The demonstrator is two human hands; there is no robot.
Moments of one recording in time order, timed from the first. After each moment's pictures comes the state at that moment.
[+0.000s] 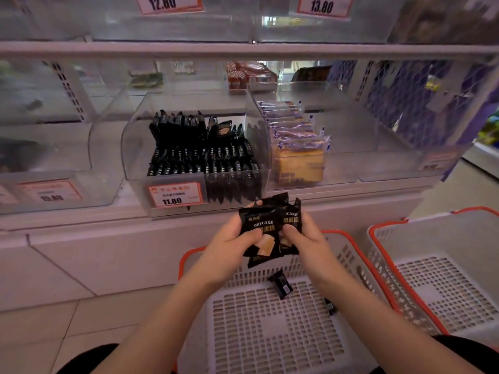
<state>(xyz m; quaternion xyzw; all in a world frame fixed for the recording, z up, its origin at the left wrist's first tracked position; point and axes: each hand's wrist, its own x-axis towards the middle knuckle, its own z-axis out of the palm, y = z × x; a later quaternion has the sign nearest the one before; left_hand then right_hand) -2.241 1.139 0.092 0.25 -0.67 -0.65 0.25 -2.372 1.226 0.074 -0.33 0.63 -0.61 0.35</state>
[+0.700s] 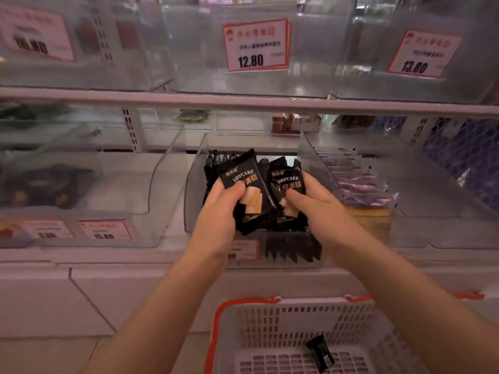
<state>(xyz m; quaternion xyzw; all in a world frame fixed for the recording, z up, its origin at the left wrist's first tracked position) -2.219 1.028 0.169 0.24 -0.52 -0.67 0.47 -2.355 1.090 0.180 -0.51 0.56 -0.56 0.33</state>
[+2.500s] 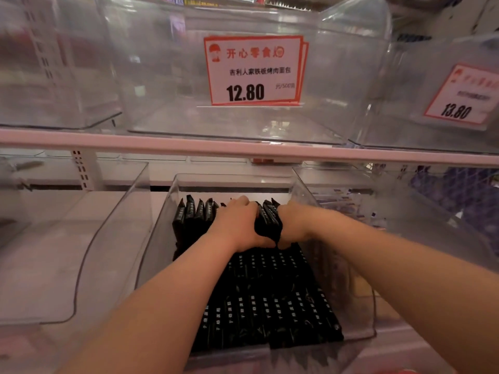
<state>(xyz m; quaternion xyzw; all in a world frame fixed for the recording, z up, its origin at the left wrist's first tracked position) -2.336 0.863 0.150 0.32 -0.94 -0.09 0.11 -2.441 0.936 0.192 -0.55 0.82 0.10 0.10</state>
